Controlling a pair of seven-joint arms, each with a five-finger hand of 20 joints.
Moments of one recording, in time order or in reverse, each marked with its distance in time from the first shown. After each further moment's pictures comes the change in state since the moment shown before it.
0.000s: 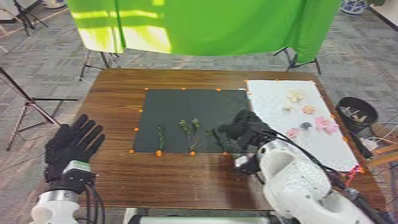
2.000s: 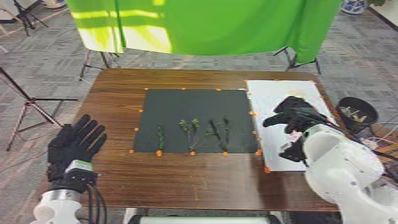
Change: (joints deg) left arm -0.8 -0.1 0.7 0.3 0.0 -0.1 -0.3; right arm -4.6 2.7 18.0 -1.9 -4.0 -10.5 7.6
